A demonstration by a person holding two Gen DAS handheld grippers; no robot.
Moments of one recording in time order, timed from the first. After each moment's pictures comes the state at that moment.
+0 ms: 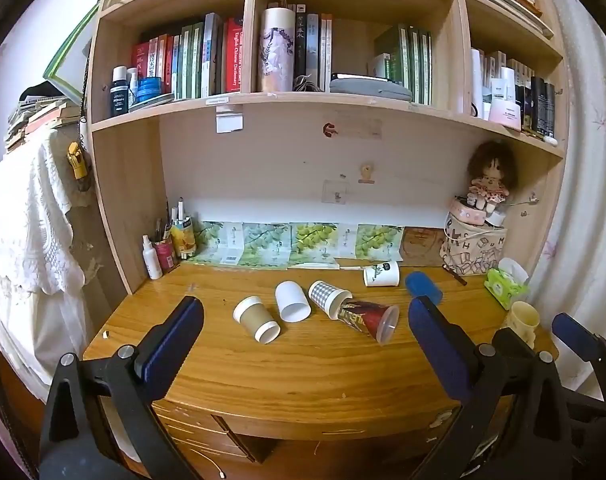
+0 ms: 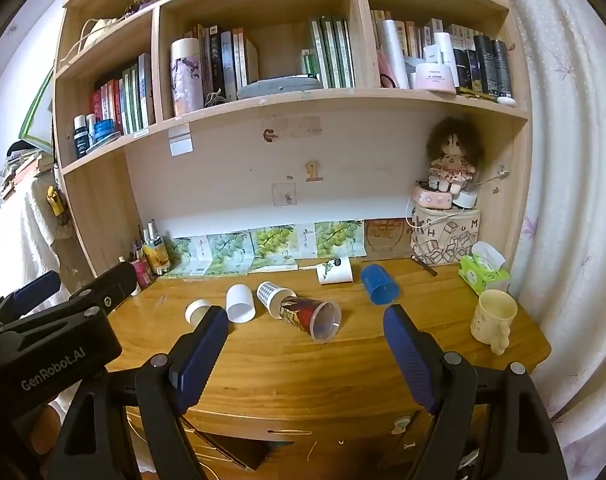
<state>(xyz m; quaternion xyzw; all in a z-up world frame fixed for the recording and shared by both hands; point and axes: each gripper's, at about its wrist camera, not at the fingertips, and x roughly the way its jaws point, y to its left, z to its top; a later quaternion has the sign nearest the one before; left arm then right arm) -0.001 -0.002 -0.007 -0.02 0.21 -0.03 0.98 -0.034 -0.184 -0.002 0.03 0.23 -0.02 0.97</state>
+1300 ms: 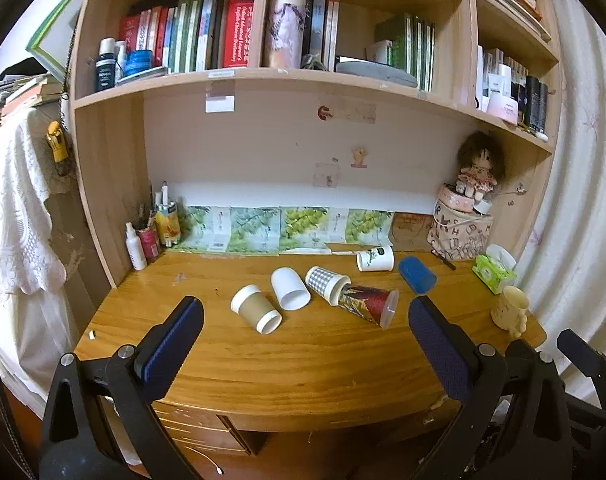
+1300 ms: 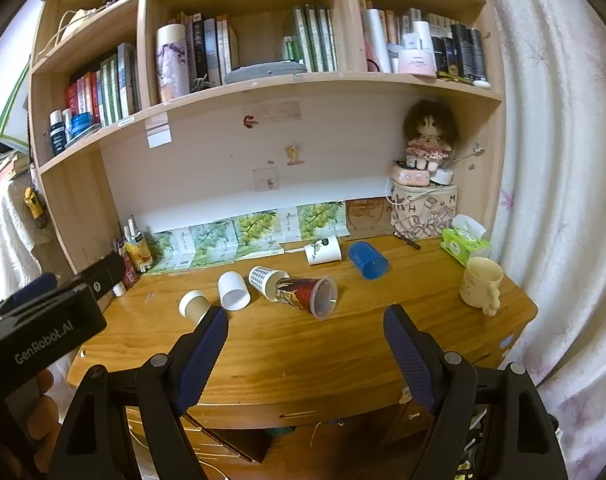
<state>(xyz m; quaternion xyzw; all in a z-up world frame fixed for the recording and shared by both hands) 0.020 0.031 -0.019 -0.03 0.24 -0.07 0.97 -0.041 -0.140 -0.010 0.05 0.25 -0.08 0.96</state>
